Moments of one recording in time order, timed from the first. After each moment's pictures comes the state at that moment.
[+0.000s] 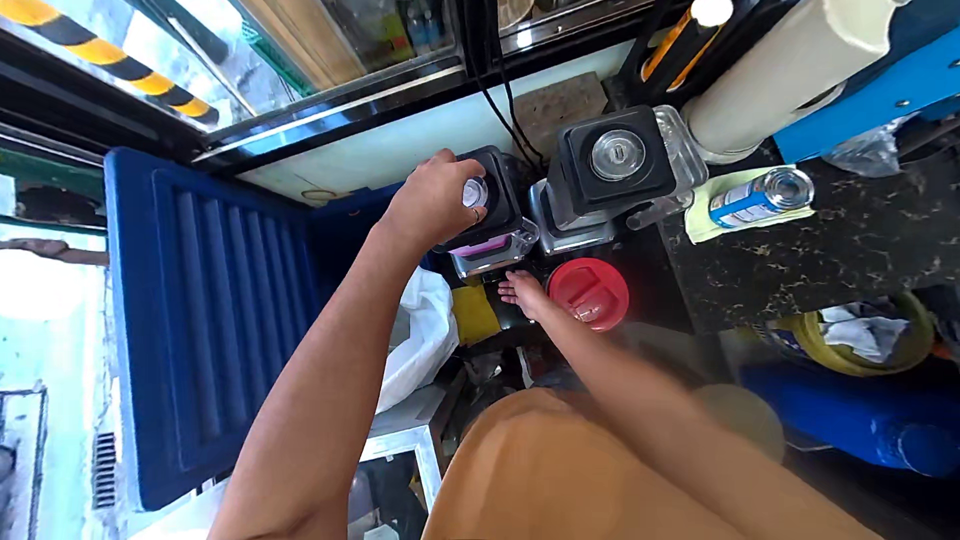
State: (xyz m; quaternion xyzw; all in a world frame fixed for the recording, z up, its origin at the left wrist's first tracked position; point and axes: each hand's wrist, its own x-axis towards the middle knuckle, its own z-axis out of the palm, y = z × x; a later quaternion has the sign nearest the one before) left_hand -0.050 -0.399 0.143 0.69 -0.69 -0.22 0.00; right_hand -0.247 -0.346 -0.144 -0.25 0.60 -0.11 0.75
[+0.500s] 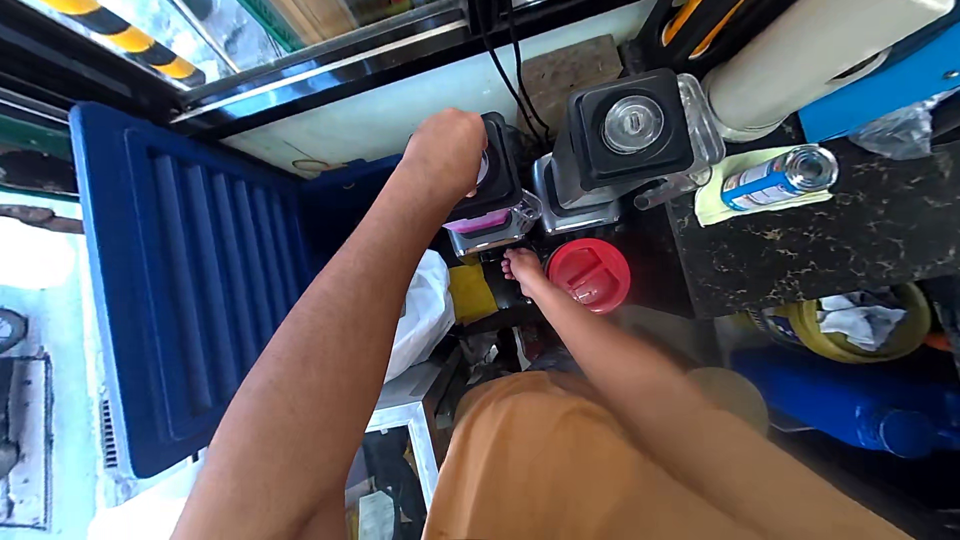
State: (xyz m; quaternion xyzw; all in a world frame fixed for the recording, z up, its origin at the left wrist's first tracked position) left_hand -0.080 -0.420 0.159 0.71 -0.67 -0.19 -0.15; right_hand -0.243 -0.345 -0.147 -0.31 0.64 -0.11 0.70
